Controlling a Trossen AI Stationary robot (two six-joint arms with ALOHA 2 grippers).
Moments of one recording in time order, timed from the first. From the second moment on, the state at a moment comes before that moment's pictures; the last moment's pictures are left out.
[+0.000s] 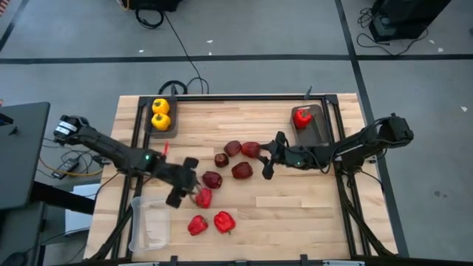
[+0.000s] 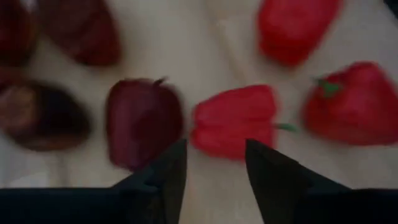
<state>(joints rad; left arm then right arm) -0.34 1.14 0.68 -0.40 -0.03 0.04 0.11 1.43 0.50 0.58 0.48 0.22</state>
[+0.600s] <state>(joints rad) -0.65 1.47 0.73 -0.18 -0.28 0.30 0.37 1.56 0.51 0.74 0.59 0.19</state>
